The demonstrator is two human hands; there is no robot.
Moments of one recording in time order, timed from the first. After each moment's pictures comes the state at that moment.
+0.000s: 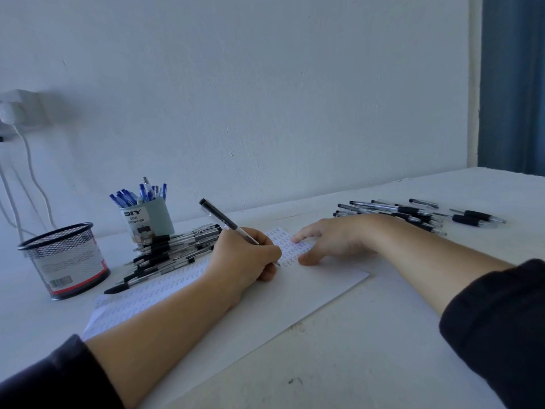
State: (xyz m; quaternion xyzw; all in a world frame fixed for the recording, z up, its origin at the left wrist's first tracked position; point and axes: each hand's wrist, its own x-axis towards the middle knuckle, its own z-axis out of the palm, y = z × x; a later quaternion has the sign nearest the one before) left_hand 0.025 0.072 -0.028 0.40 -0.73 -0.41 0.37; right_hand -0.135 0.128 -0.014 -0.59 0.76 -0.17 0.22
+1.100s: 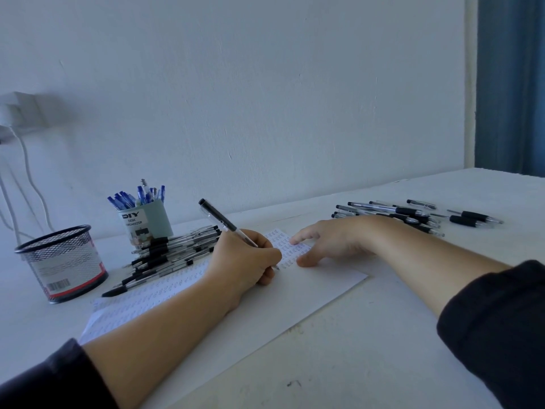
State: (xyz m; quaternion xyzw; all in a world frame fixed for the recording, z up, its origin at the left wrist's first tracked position) left_hand 0.025 0.075 -0.027 0.40 -0.75 -0.39 0.36; right_hand -0.133 0.131 -0.012 -0.60 0.76 -0.16 0.22
